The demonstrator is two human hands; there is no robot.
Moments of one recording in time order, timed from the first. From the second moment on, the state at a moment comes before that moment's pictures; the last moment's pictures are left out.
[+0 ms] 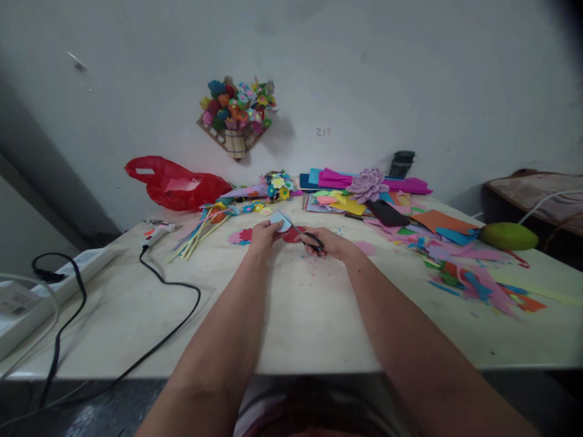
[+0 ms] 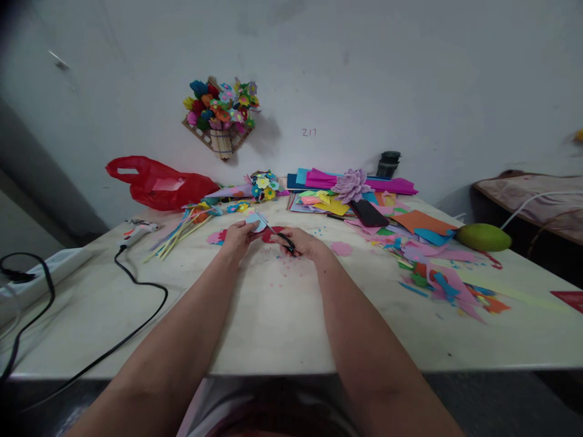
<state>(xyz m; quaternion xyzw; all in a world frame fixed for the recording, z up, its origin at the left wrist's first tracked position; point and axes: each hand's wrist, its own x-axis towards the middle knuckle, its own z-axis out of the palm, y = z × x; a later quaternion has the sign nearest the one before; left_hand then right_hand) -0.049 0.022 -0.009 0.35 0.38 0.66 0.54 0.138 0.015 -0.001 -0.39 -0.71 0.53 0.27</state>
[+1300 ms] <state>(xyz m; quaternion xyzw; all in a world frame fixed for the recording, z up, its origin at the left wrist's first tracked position) -0.053 0.019 -0.008 0.45 0.41 0.60 0.52 0.142 0.018 -0.001 -0.39 -0.70 0.54 0.27</state>
